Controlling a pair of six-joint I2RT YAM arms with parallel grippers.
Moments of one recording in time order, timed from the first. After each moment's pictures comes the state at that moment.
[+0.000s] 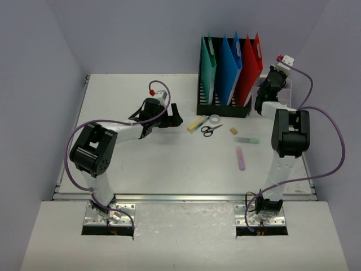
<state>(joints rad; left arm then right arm) -0.40 1.81 1.01 0.21 0.15 -0.47 -0.10 2.08 1.32 0.97 0.62 -0.12</state>
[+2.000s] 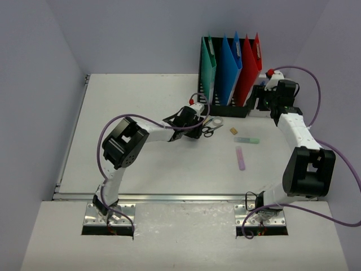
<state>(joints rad) -0.68 2.11 1.31 0.09 0.01 -0.30 -0.15 1.52 1.08 -0.10 -0.26 -0.01</state>
